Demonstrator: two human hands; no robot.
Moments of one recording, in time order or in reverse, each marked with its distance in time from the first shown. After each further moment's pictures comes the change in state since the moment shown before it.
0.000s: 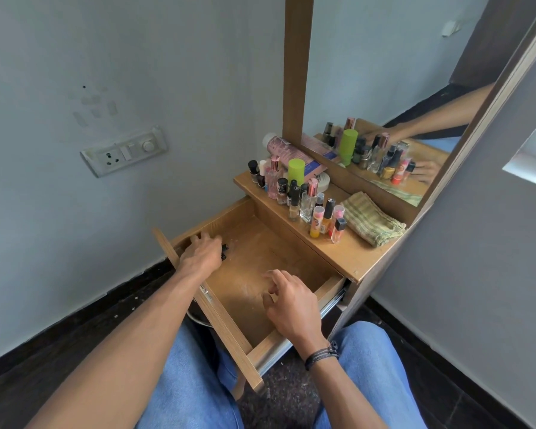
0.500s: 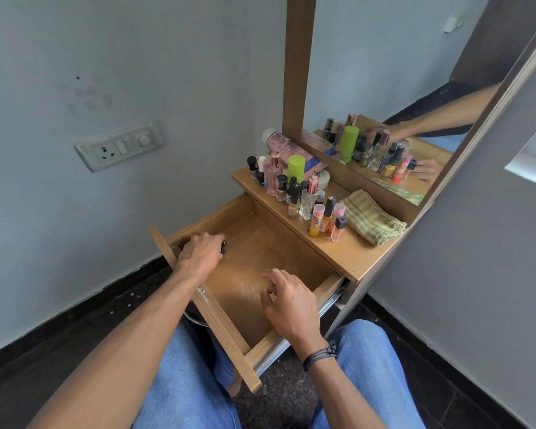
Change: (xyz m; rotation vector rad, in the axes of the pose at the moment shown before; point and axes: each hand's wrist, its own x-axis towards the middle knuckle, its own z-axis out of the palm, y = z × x) left_hand -0.014 -0.001 -0.001 -0.051 0.135 0.152; right_hand -0.002 0.000 0.001 -0.008 0.013 0.016
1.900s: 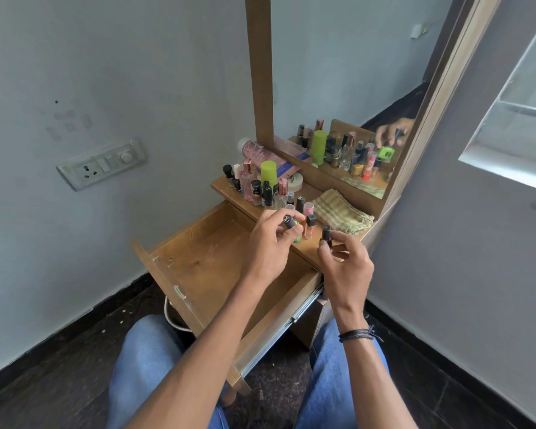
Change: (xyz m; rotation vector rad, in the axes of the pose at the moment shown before) left_hand -0.068 0.167 -0.070 -1.109 0.335 0.295; right_hand 0.009 0.062 -0.096 0.490 0.690 0.275
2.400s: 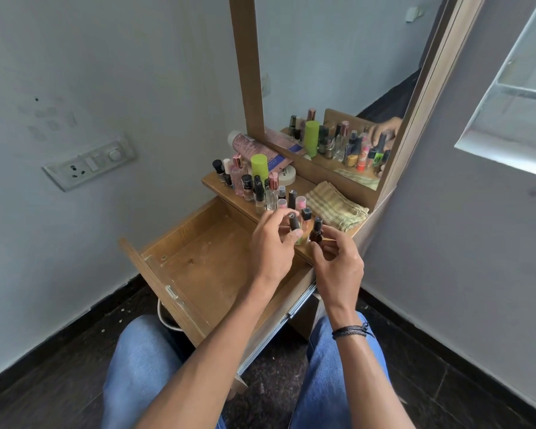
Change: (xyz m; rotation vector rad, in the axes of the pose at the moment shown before) left_hand -0.001 -0.012 0.030 0.082 0.123 0.029; right_hand -0.005 0.010 0.003 -0.004 -0.069 0.042
